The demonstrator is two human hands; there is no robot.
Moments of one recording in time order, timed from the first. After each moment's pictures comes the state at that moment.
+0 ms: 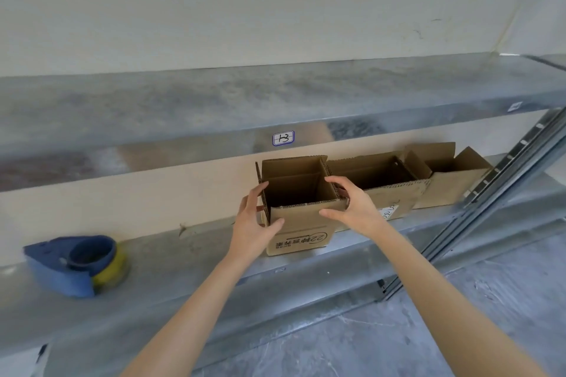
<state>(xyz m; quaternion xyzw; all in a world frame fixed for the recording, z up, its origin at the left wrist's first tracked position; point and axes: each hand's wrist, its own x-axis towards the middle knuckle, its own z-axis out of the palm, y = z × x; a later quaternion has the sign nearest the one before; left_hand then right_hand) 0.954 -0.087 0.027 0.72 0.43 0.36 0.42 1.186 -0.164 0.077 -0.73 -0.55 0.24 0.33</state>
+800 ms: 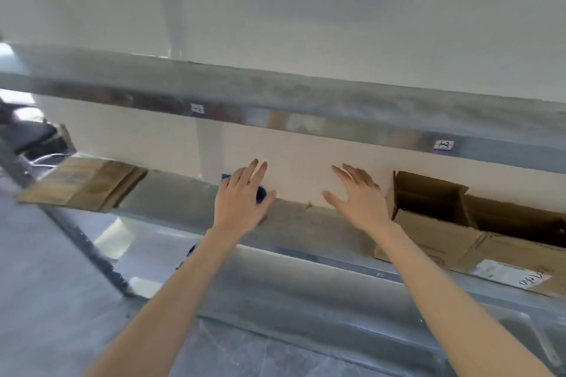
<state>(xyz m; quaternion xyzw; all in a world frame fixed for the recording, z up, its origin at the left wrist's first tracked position) 0.705 -0.149 0.103 0.73 0.65 0.21 -0.06 0.968 -0.119 0.114 -0.62 -0.77 0.05 0.16</state>
